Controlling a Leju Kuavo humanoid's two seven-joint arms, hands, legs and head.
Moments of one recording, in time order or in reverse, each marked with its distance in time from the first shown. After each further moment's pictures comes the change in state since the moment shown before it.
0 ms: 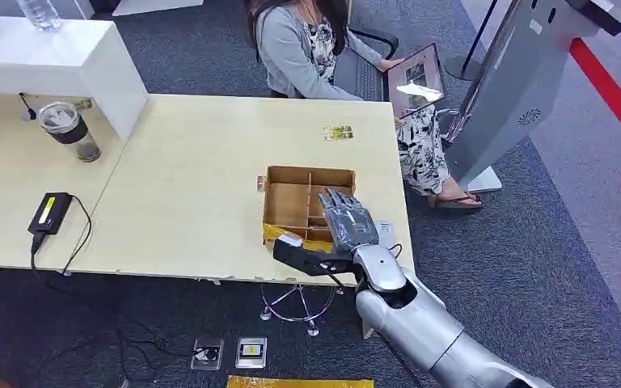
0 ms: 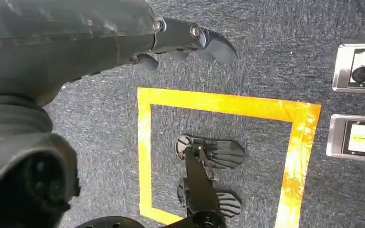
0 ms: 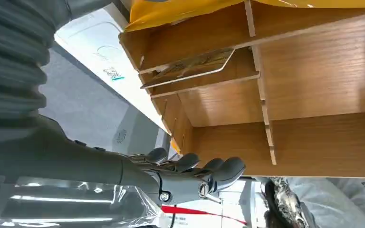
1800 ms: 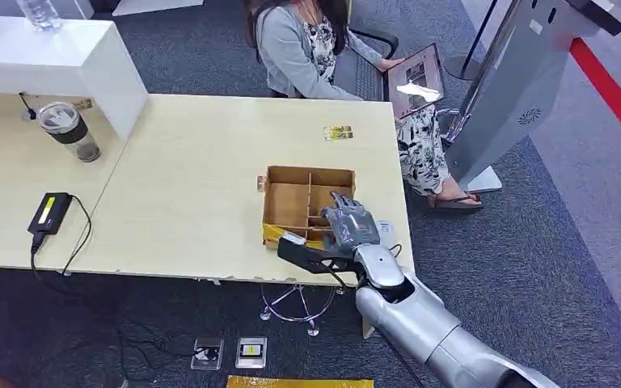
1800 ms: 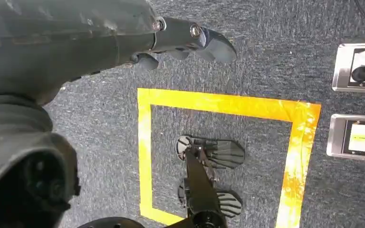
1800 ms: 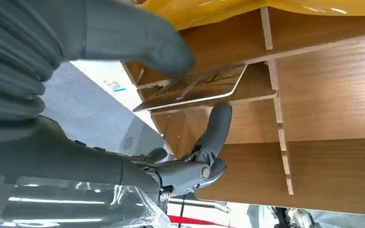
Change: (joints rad) left arm 0.000 0.002 0.000 0.000 -0.006 -0.004 0.000; right arm -0.034 0.017 0.023 0.126 -0.039 -0.050 -0.009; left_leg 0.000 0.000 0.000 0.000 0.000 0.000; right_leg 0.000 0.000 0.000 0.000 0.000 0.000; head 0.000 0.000
